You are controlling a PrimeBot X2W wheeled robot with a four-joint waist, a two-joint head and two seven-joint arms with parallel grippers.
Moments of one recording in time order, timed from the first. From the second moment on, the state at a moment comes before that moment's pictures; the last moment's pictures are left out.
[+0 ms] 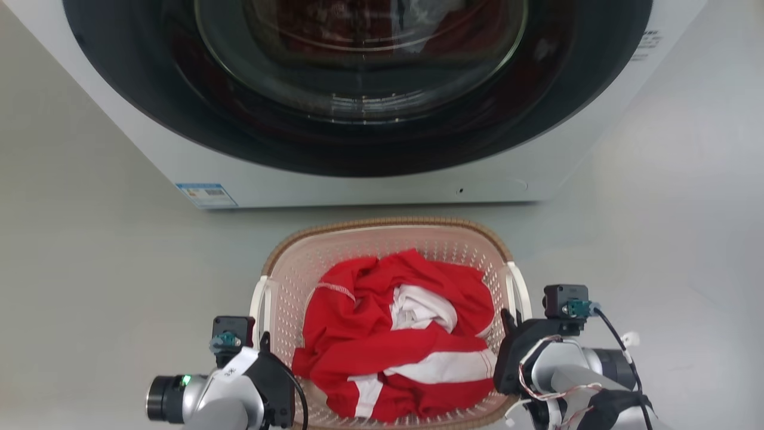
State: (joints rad) left arm -0.58 0.05 -0.74 1.15 -0.76 0.10 -0.17; right arm -0.71 -0.08 1.20 1.06 1.26 -0.15 -0.17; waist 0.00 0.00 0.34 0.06
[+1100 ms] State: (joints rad) left arm -0.86 0.06 -0.73 1.11 -0.75 0.12 -0.22; right arm -1.02 -0.09 1.17 1.15 1.20 -0.14 -0.23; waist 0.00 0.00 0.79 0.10
